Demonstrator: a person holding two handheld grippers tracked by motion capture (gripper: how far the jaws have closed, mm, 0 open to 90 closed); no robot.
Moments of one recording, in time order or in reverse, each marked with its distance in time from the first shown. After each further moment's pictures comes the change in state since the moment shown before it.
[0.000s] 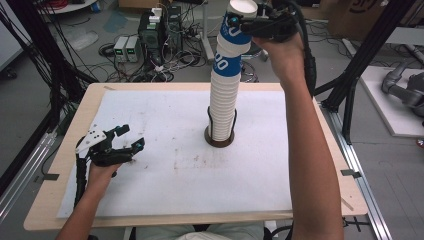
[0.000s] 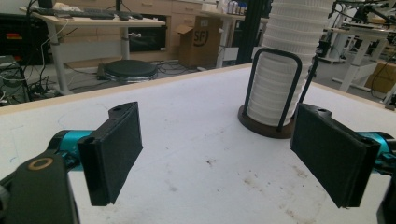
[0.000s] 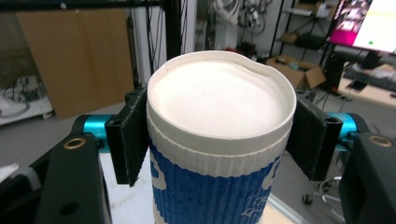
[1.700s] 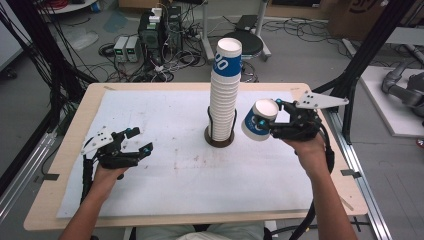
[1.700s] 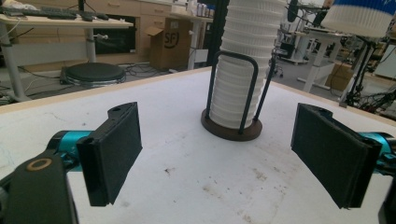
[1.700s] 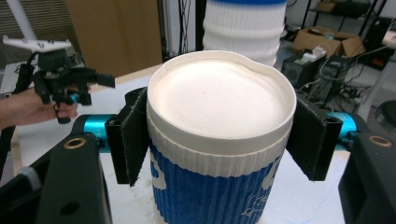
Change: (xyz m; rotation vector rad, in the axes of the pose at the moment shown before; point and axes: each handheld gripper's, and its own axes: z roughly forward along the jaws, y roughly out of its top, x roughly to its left) left arm -0.017 0.001 0.009 -0.005 -0.128 -0.003; right arm 0.016 -0.200 -0.077 0.086 0.129 0.024
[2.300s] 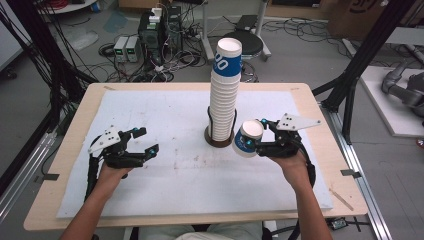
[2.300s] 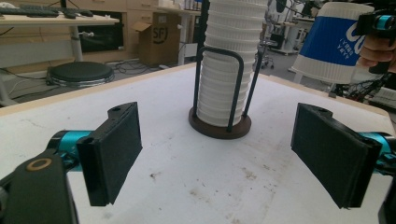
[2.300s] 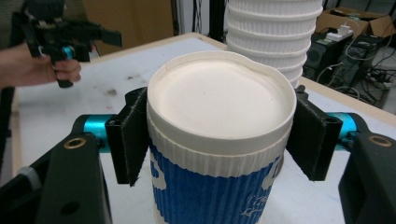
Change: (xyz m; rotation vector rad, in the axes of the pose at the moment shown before) left arm -0.007 0.003 0.013 0.027 -0.053 0.029; right arm 0.008 -0.057 0.033 0.037 0.042 -0.011
